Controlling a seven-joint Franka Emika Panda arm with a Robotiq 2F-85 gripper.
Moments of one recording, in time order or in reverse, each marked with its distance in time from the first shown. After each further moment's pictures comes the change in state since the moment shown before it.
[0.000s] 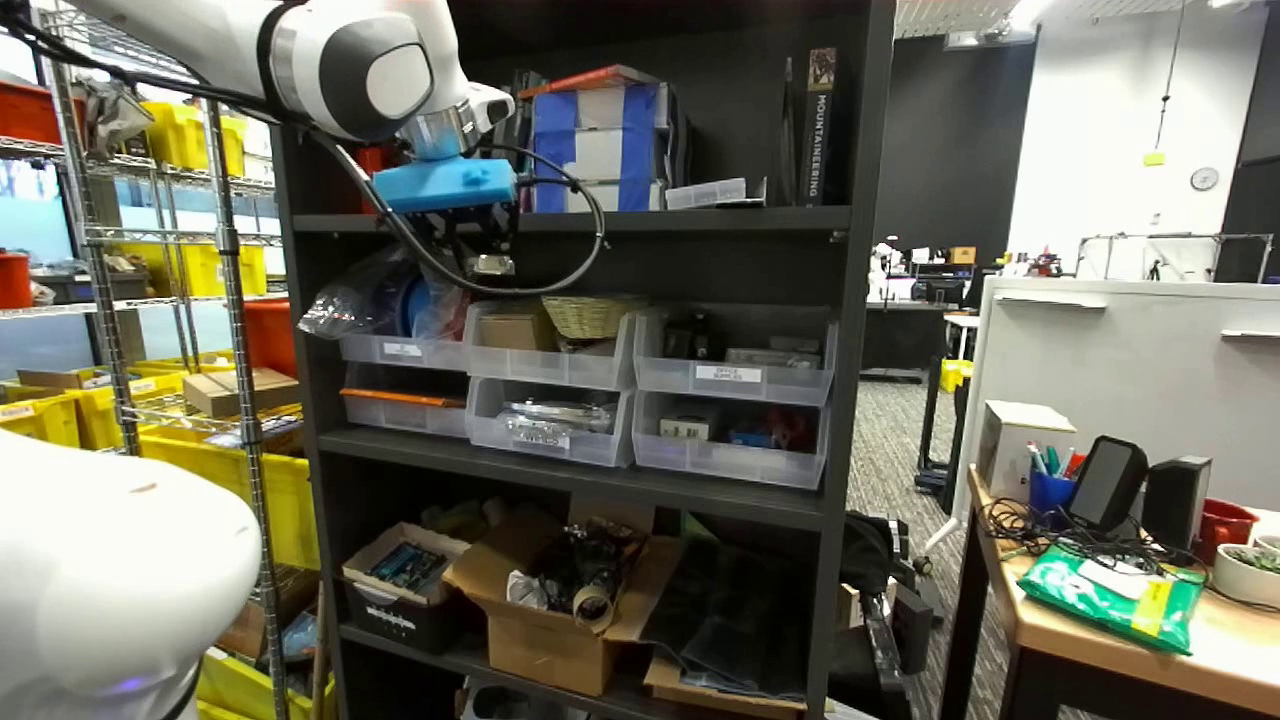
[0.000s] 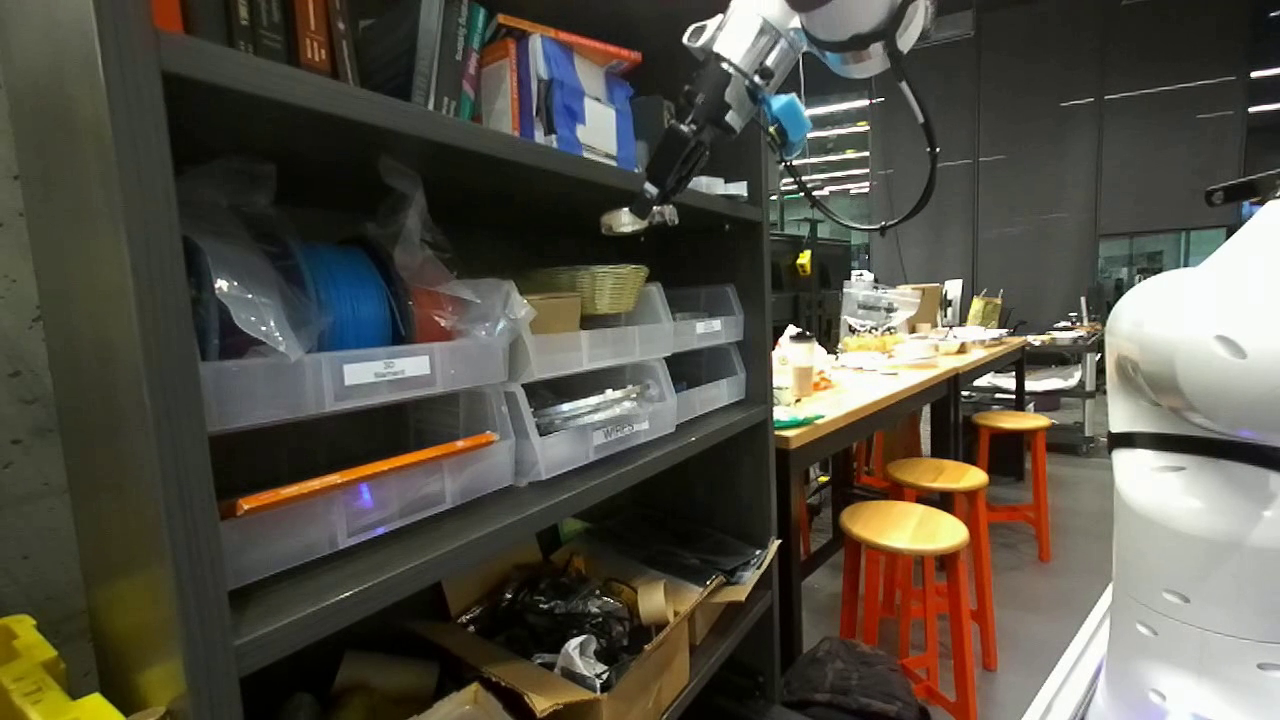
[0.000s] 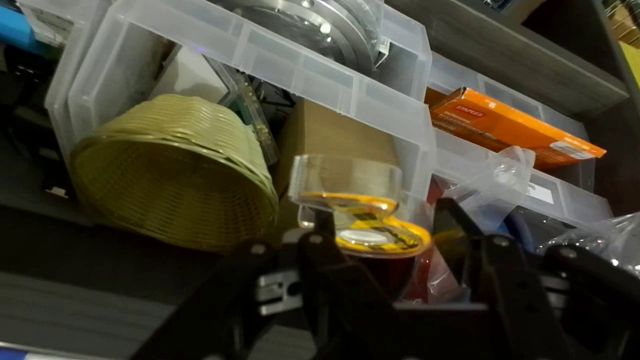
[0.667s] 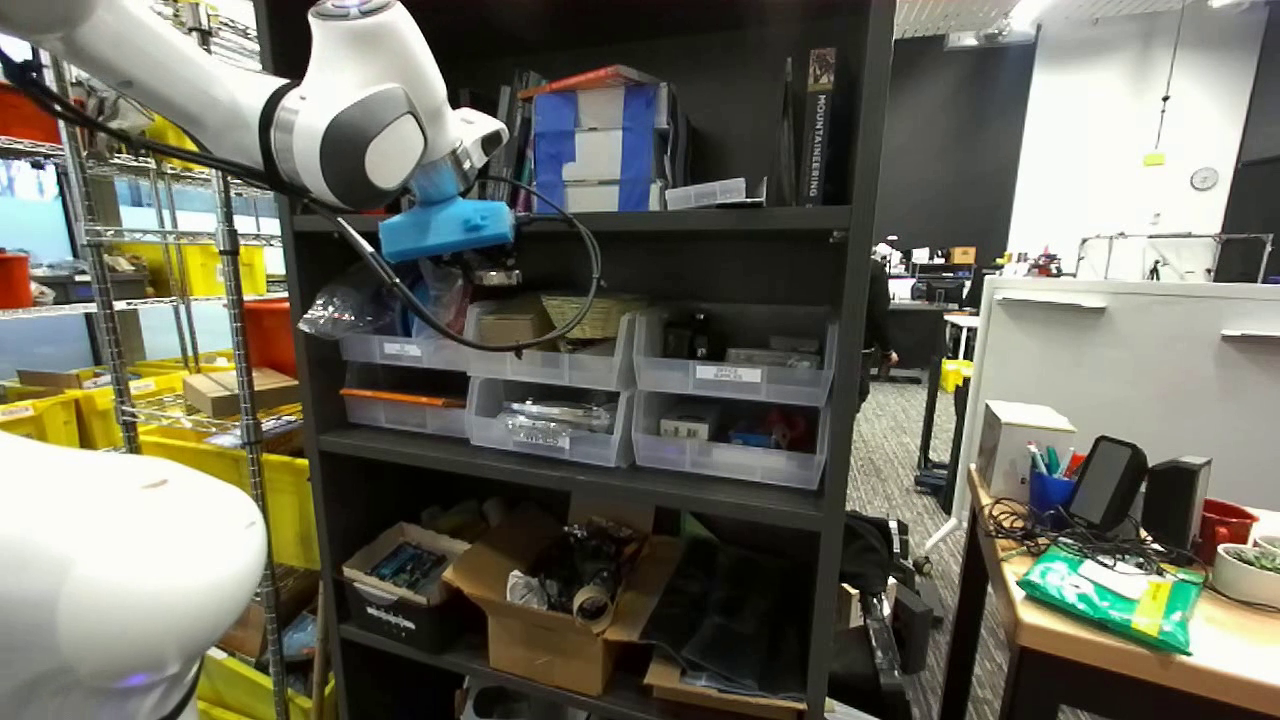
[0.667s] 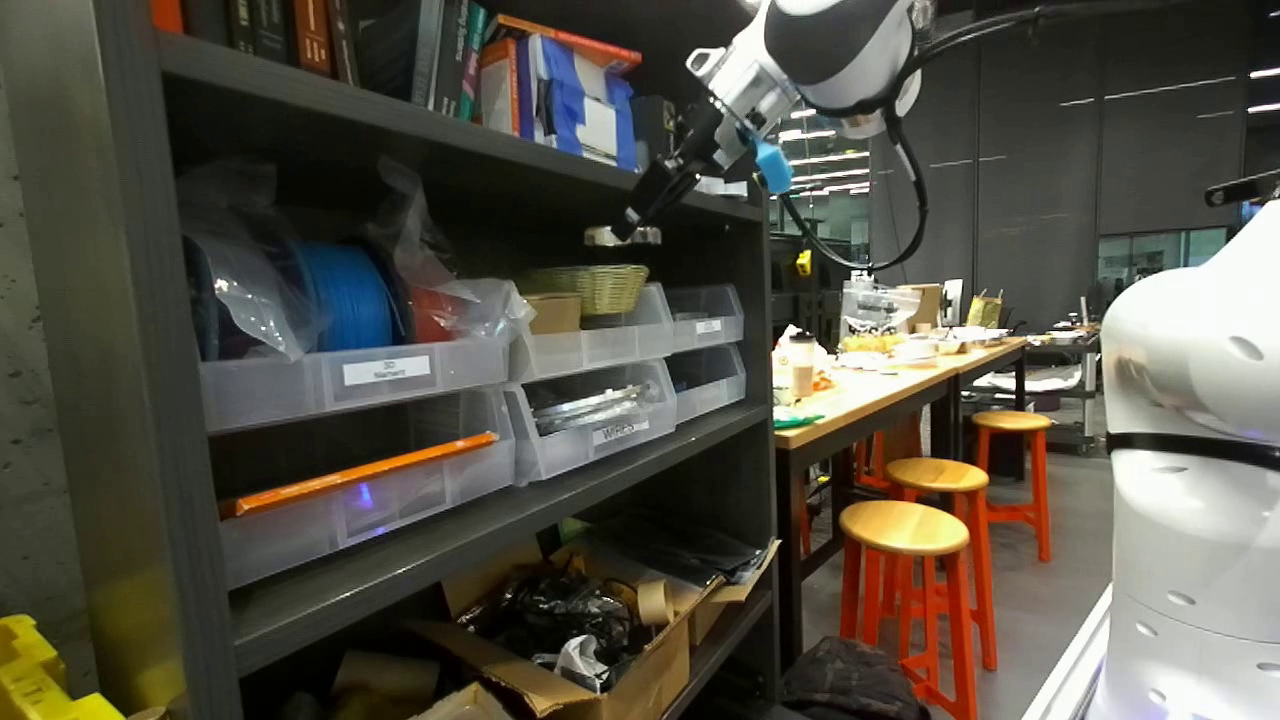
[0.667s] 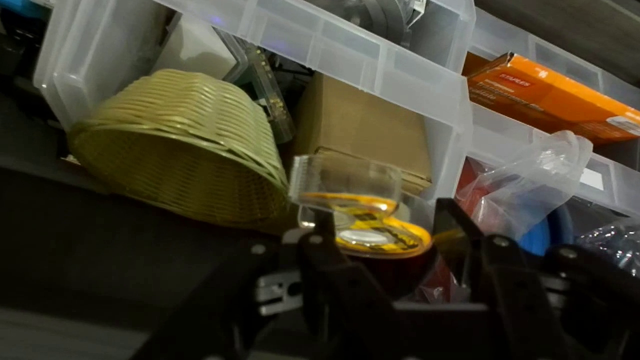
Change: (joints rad) arm 0.048 0.011 -0.002 -0.141 0.000 0.318 0.016
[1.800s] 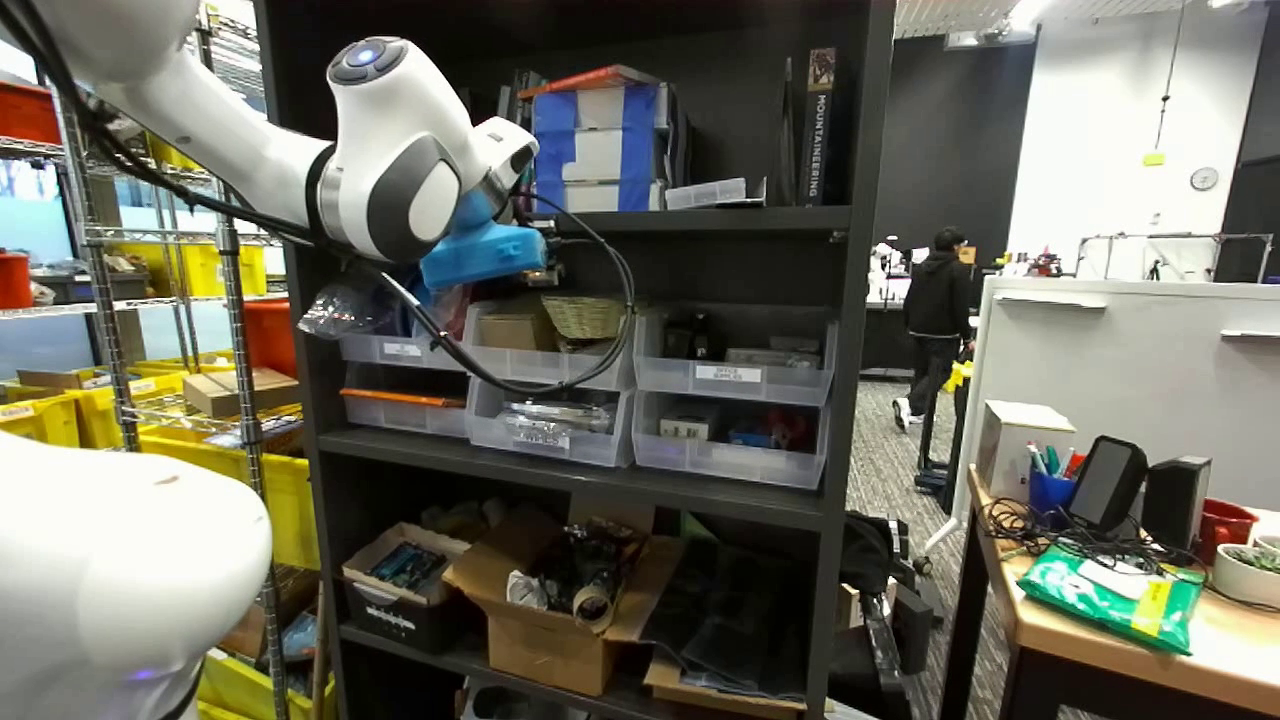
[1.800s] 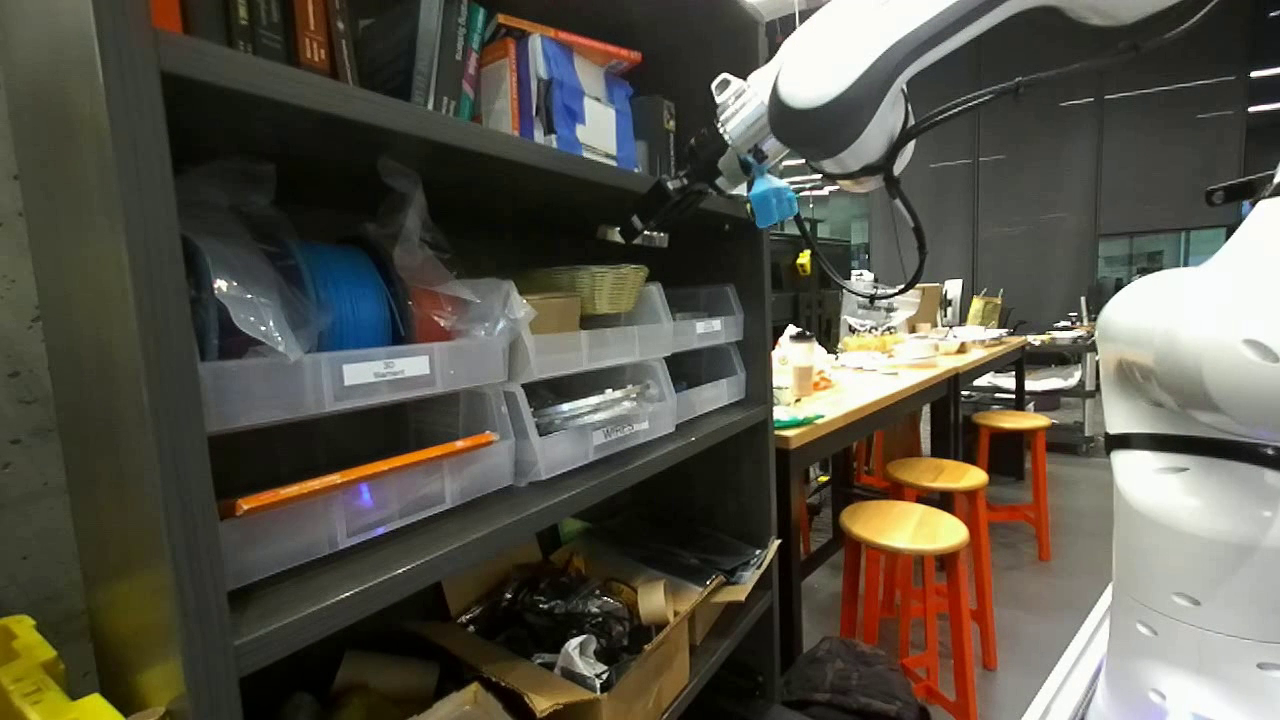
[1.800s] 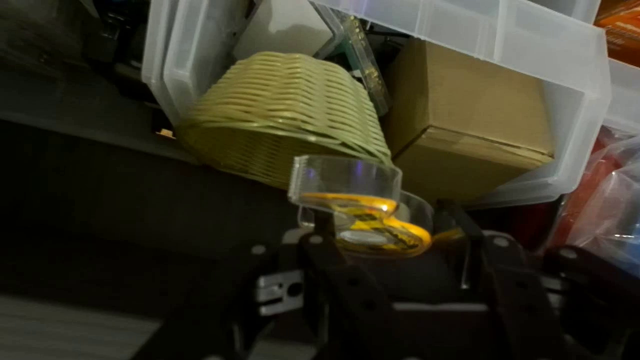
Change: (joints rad) arm 0.047 0.060 -0.140 -0.071 -0.156 0.327 0.120
